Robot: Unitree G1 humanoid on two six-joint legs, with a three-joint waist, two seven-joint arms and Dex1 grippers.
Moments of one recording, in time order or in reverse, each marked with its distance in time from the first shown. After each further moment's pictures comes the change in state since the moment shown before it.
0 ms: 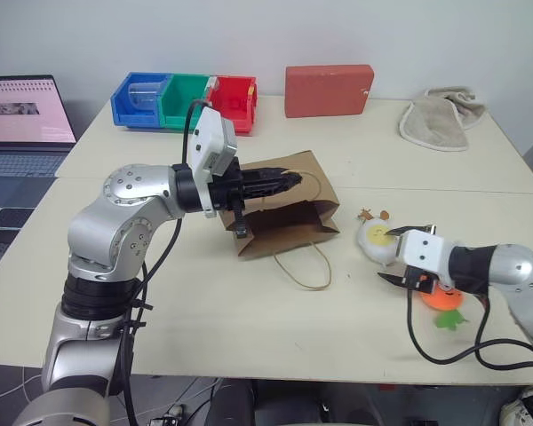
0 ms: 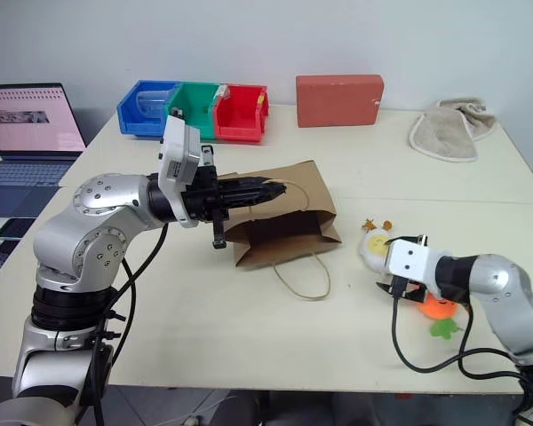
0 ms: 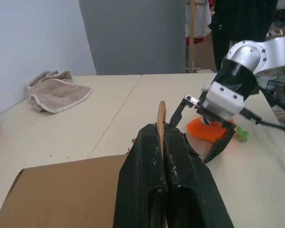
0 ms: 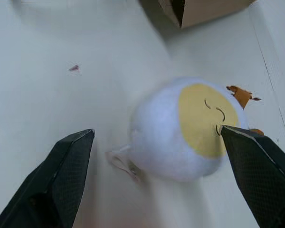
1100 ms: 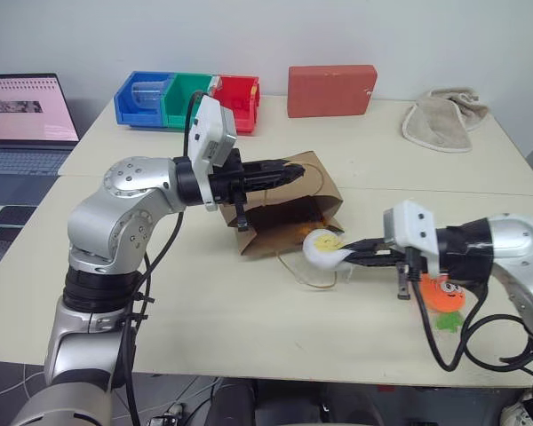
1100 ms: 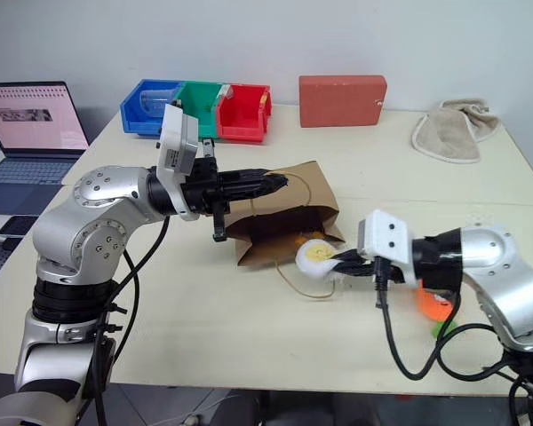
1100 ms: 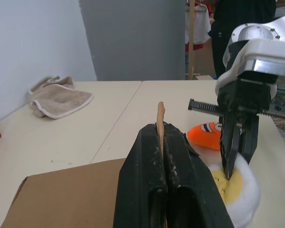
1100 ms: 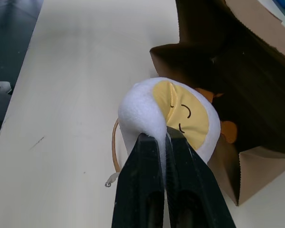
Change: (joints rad) left arm -0.042 -0.007 0.002 0.027 -0.028 0.021 0.001; right arm -0.211 0.080 -0.028 -0.294 0.455 0.383 0.169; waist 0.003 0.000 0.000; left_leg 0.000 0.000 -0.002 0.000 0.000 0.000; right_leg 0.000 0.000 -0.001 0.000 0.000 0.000
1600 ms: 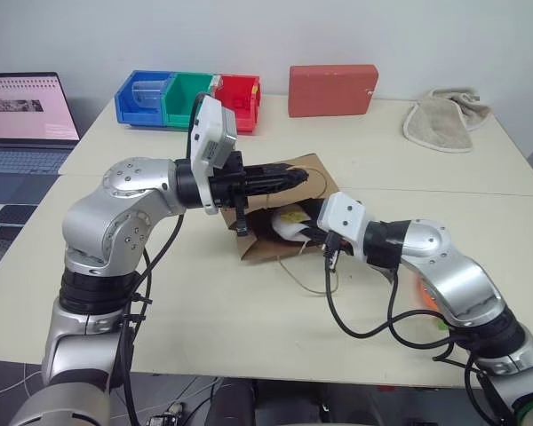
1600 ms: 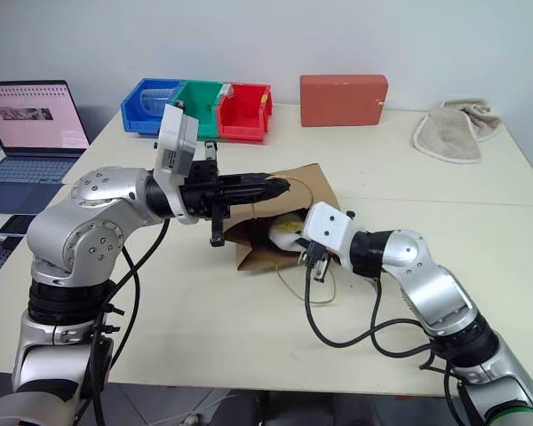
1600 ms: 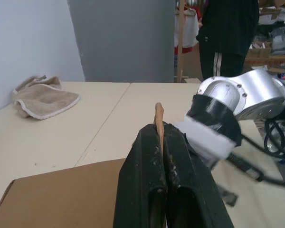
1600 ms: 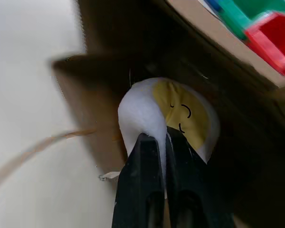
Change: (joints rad) left arm 0.006 0.012 0.008 -0.052 -0.066 0.063 0.001; right arm -0.123 0.297 0.261 0.208 -0.358 -0.039 -0.359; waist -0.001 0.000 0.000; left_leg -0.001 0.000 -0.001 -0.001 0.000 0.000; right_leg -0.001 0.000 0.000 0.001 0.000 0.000
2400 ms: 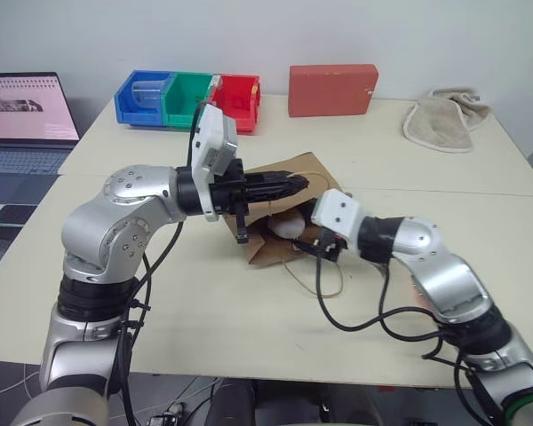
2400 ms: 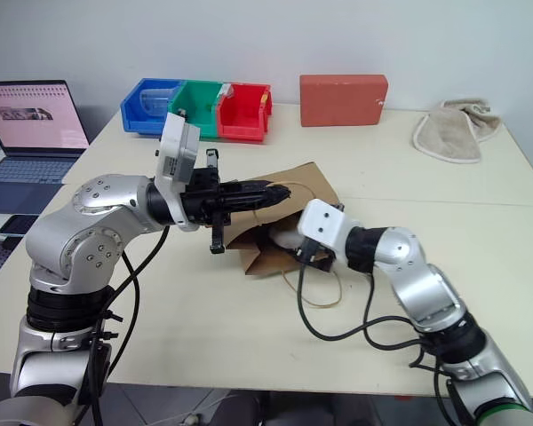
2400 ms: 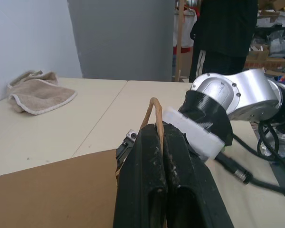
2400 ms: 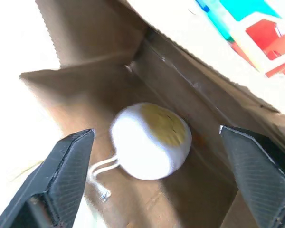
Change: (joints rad) left arm 0.030 0.003 -0.008 -0.019 -0.013 0.011 0.023; right arm 0.005 -0.019 -0.067 -0.073 0.004 0.025 0.106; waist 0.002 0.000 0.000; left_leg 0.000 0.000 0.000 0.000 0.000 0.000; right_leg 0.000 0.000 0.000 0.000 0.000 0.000
